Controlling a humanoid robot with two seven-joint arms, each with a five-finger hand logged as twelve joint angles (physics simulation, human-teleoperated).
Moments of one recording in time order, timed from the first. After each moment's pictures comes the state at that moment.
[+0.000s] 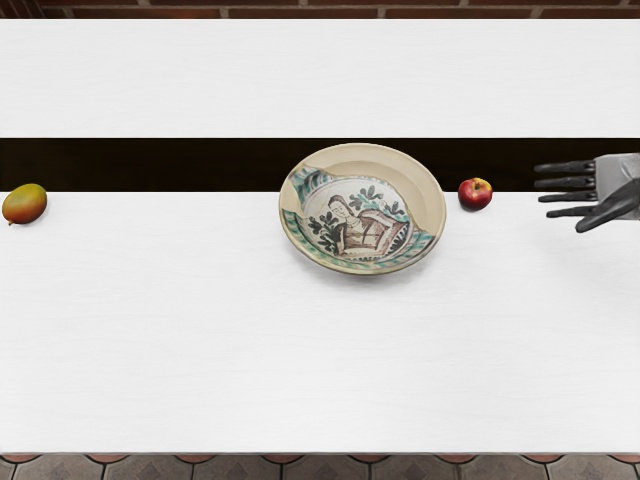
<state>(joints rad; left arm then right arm) -0.02 0.00 -0.19 -0.31 0.11 -0.08 0.09 1.00 -0.96 0.36 0.97 0.18 0.61 -0.61</state>
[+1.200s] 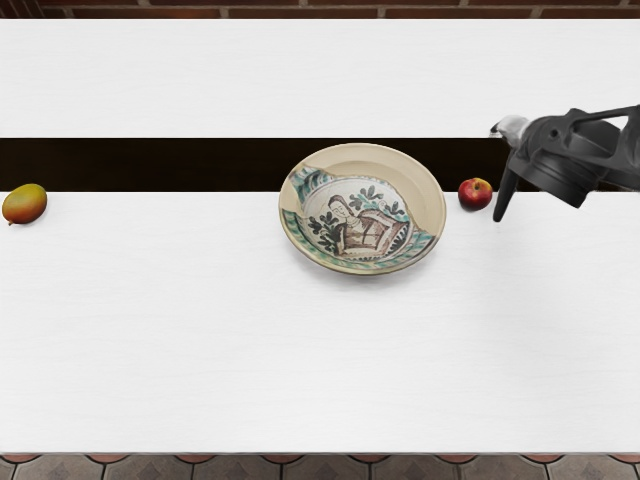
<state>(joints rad) -0.02 0.00 -0.19 -0.31 0.11 -0.08 0.09 1.68 -0.44 -0.58 1.24 -0.29 -0.32 -0.61</state>
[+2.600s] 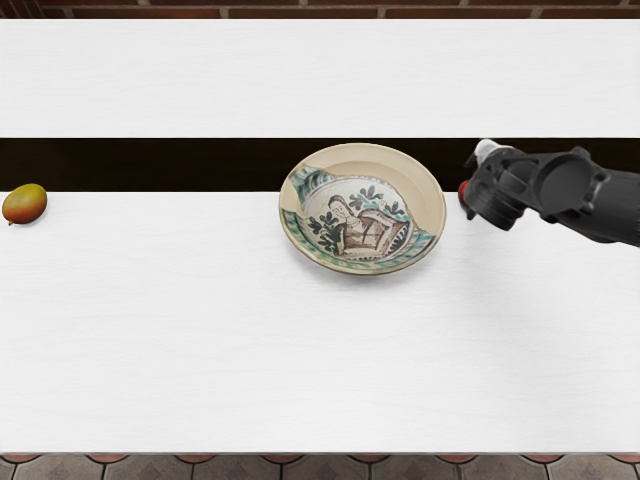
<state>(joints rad) -0.02 0.00 -0.19 -0.31 0.11 -0.08 0.09 1.40 -0.19 -0.47 0.81 -0.33 -0.33 -0.61</state>
